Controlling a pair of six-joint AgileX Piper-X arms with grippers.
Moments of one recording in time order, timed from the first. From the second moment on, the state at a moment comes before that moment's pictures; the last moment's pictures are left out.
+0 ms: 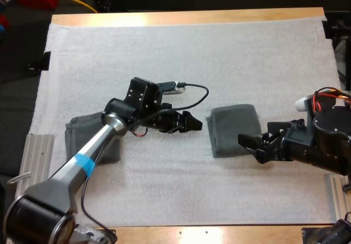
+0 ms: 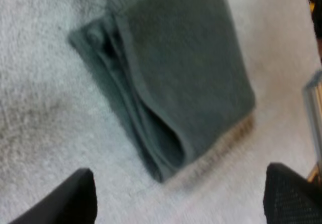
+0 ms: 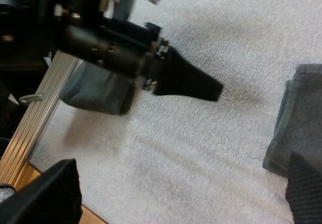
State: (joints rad) left arm -0.38 1.56 -0.96 0.57 0.74 -2.11; right arm 0.63 0.85 -1.14 1.03 -0.24 -1.43
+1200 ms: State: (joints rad) left arm -0.51 1.81 -0.97 0.37 0.76 -2.48; right arm 0.63 0.85 -1.14 1.03 -0.14 -1.43
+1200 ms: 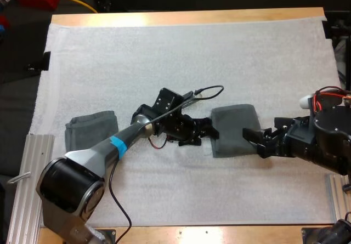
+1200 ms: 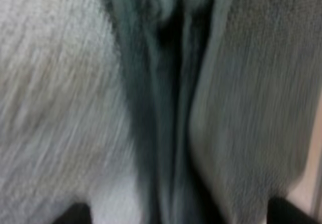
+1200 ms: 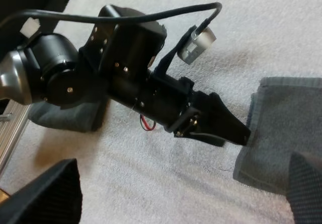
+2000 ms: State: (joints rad) left arm -0.56 1.89 -1.09 0.42 0.76 -2.68; right arm 0.63 0.85 -1.14 1.03 -0.14 -1.42
